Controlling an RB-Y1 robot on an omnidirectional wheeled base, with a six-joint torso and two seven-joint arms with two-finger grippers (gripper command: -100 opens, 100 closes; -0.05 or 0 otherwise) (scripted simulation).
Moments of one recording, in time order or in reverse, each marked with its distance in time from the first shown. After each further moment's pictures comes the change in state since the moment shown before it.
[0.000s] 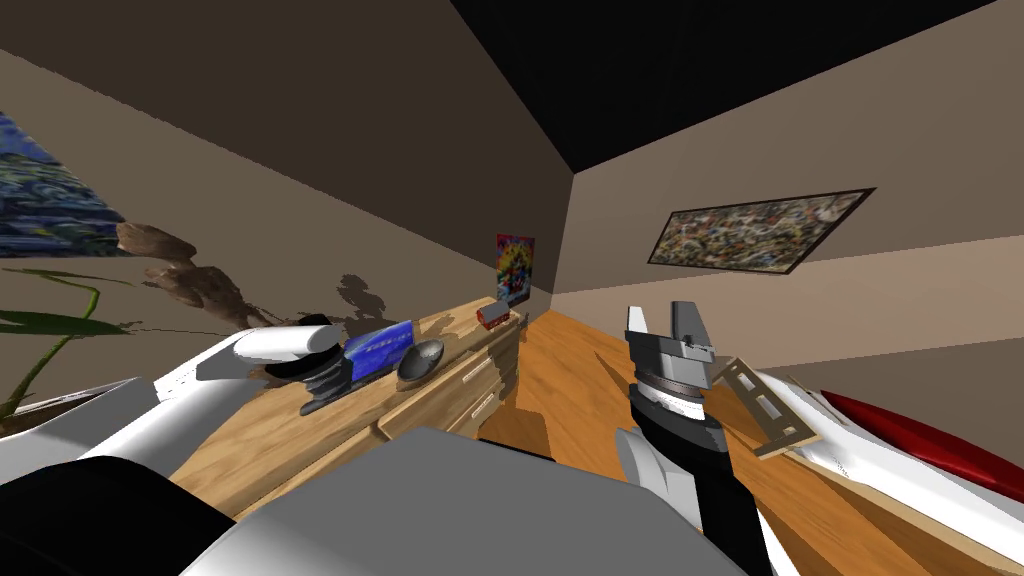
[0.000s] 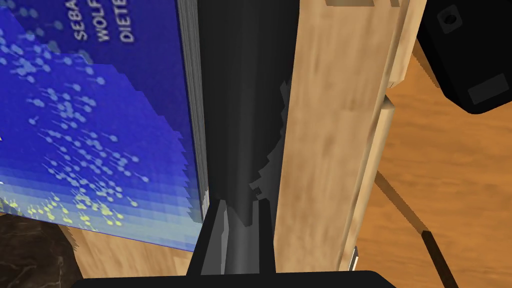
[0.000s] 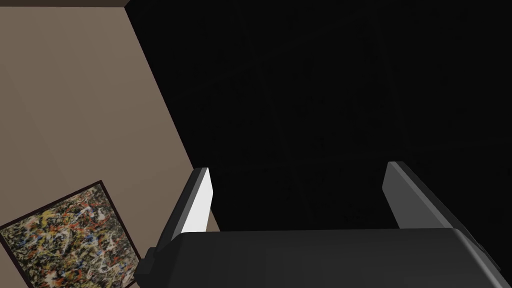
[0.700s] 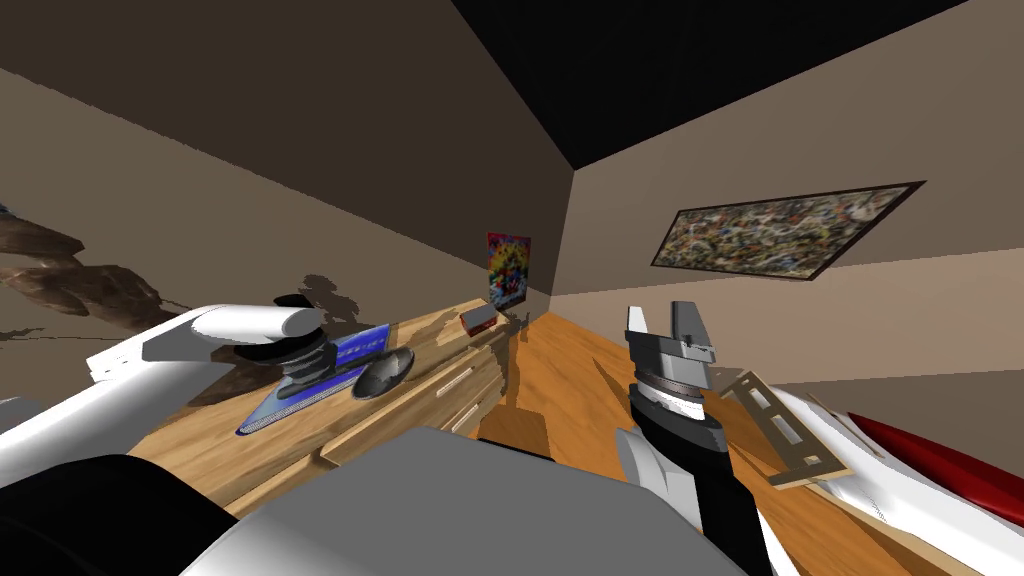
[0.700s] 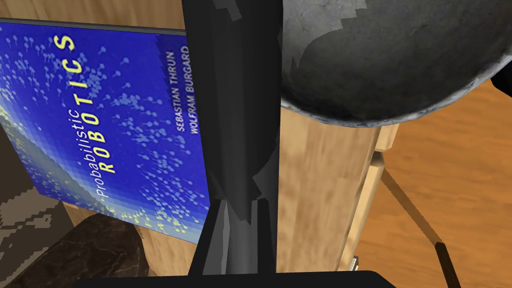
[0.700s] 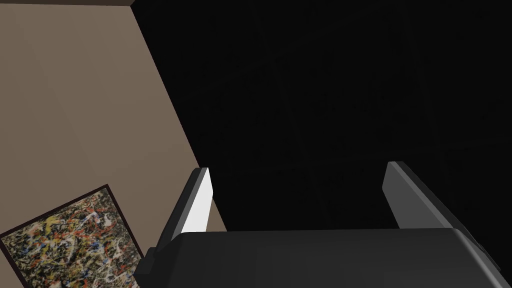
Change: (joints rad) left arm 0.038 0.150 0.076 -0.012 0.063 0.001 0.017; right arm 0.000 0.000 0.000 0.000 0.000 0.000 0.000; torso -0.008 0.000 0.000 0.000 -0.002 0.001
